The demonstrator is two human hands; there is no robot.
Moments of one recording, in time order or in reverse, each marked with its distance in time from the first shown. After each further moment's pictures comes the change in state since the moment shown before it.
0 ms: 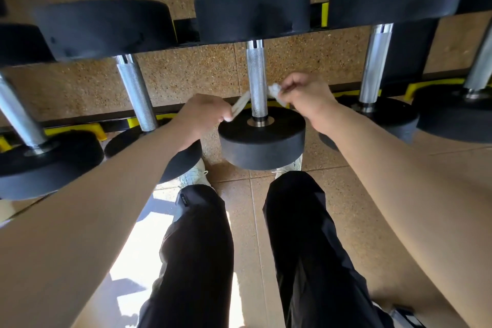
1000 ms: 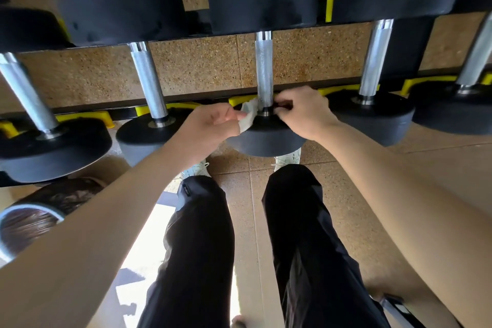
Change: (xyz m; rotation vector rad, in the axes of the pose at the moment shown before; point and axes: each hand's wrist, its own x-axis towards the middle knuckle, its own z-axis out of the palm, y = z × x) left_hand -0.064 -0.019 0.001 -0.160 -0.113 0.217; right_hand -0.039 0.008 0.017 -0.669 -0.033 -0.177
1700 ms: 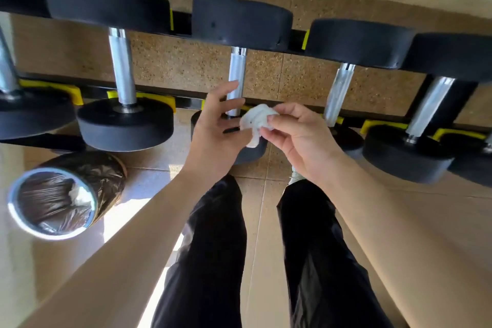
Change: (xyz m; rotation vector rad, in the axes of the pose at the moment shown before) left_hand -0.077 -0.038 -0.077 -0.348 0.425 0.239; right_hand -0.055 -0.171 0.032 1.454 -0.194 0.228
